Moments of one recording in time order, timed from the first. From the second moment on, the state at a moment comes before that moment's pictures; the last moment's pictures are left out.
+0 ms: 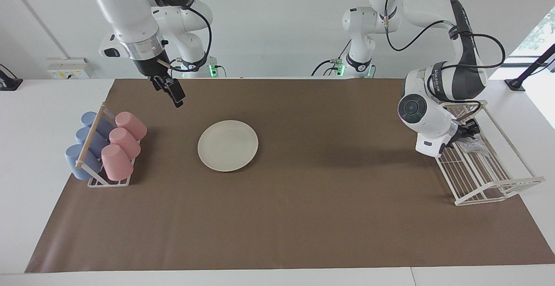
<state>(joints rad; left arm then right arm) -0.09 0.31 -0.07 -1.73 0.91 1.71 -0.46 0.27 -0.02 -0.13 -1.65 0.01 1.62 0.97</state>
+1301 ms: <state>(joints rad) -0.10 0.25 -0.08 -1.45 0.45 1.51 -0.27 0.27 -0.02 -0.13 -1.70 0.04 1.72 1.14</state>
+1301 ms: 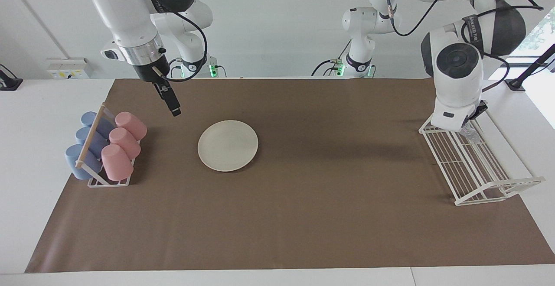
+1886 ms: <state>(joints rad) -0.03 0.18 -0.05 -1.44 -0.37 1.49 -0.27 0.28 0.01 -0.04 -1.65 0.05 1.71 1.29</state>
